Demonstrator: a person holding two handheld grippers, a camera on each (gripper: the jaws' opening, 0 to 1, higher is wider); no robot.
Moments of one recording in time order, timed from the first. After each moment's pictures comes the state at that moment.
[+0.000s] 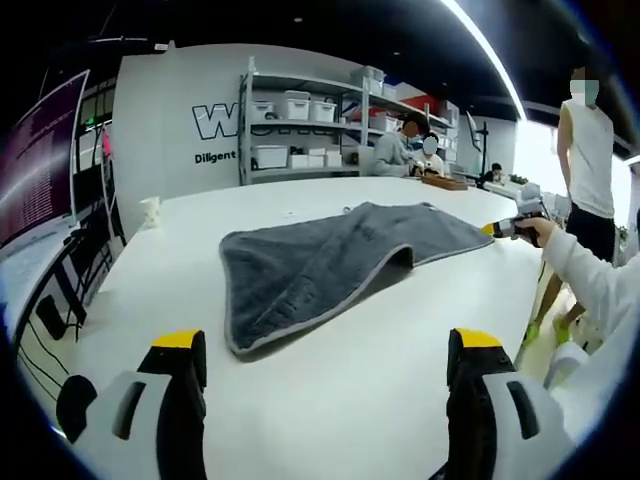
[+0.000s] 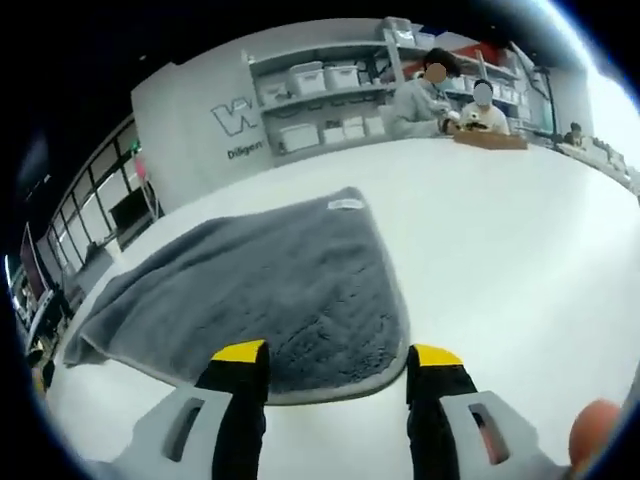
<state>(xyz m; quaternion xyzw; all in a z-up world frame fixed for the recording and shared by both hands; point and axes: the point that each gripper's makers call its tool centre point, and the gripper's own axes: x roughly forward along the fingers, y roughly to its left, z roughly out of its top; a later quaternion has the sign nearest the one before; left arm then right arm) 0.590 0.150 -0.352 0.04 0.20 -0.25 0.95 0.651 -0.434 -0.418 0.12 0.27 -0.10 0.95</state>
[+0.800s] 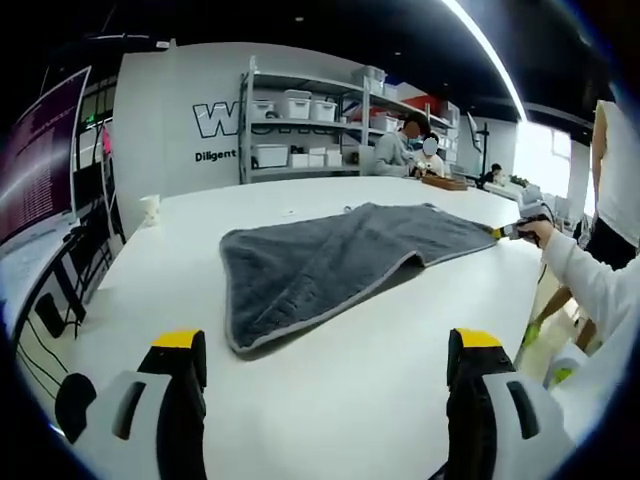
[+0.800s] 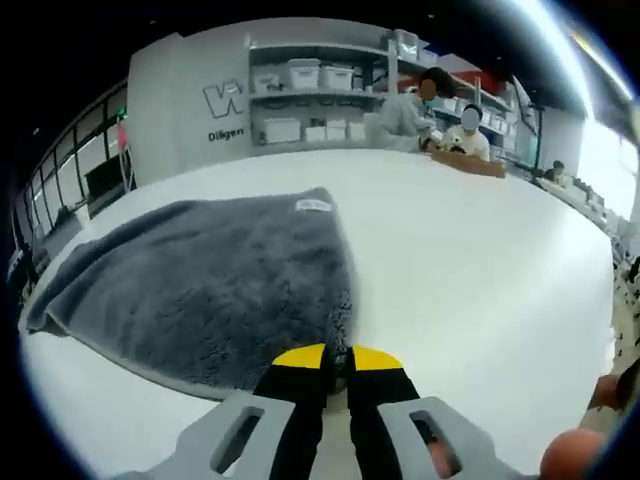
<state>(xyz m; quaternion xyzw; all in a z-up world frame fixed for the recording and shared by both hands) 0.590 0.151 -0.353 0.03 0.21 -0.25 0.95 0.633 -0.465 -0.418 0.03 0.29 -0.15 0.95</state>
